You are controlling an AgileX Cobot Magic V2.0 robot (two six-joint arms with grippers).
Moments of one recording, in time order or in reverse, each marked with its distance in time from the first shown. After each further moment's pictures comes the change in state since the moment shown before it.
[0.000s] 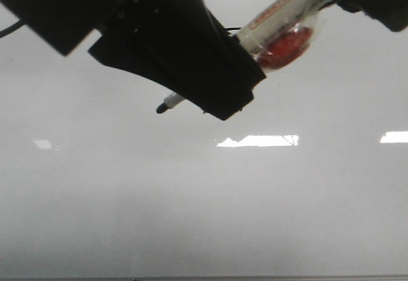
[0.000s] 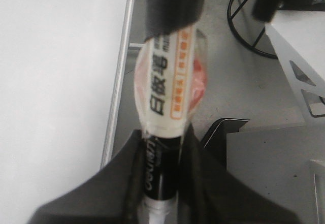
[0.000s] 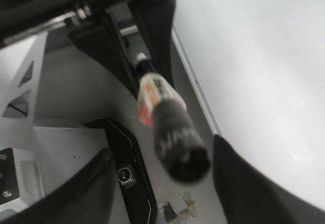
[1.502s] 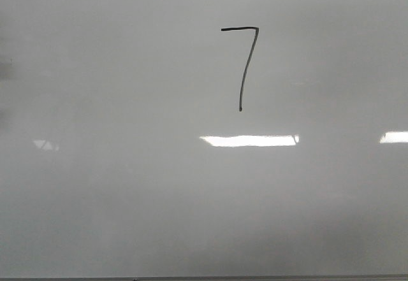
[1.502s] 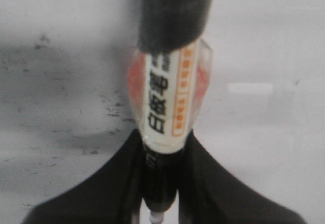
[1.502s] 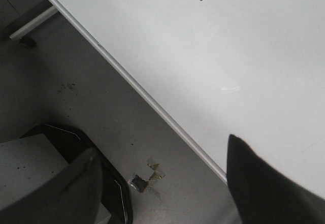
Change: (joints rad) left arm 0.820 0.129 0.102 0.533 -0.348 -0.946; right arm -0.184 -0.142 0.000 -0.248 0.052 0.284
